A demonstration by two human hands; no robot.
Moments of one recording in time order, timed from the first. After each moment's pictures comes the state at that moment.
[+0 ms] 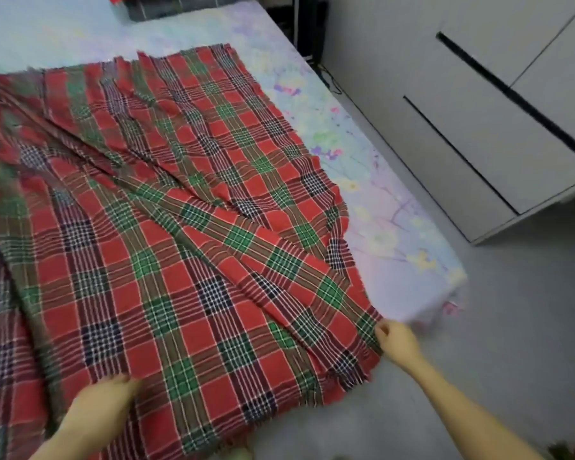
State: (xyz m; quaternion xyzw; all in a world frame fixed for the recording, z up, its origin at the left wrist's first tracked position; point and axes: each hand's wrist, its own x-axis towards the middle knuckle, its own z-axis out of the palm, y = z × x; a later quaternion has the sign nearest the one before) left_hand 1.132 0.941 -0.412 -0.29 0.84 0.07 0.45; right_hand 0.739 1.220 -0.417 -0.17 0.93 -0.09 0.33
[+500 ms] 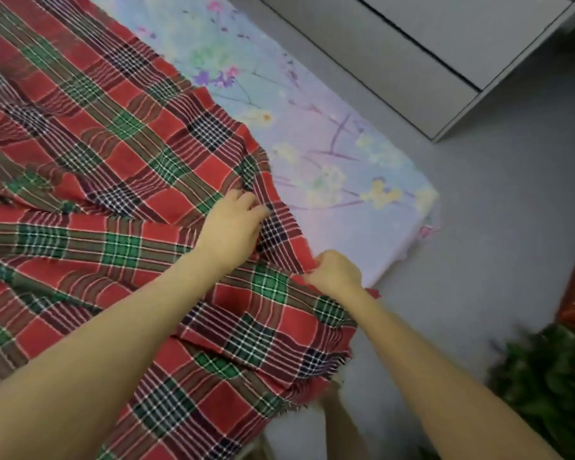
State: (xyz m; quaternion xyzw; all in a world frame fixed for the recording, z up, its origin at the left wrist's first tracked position) left_hand 0.711 0.958 -0.447 0.04 1.00 0.08 -0.04; right_hand 0.666 1.156 -0.489 -0.08 0.92 -0.12 0.37
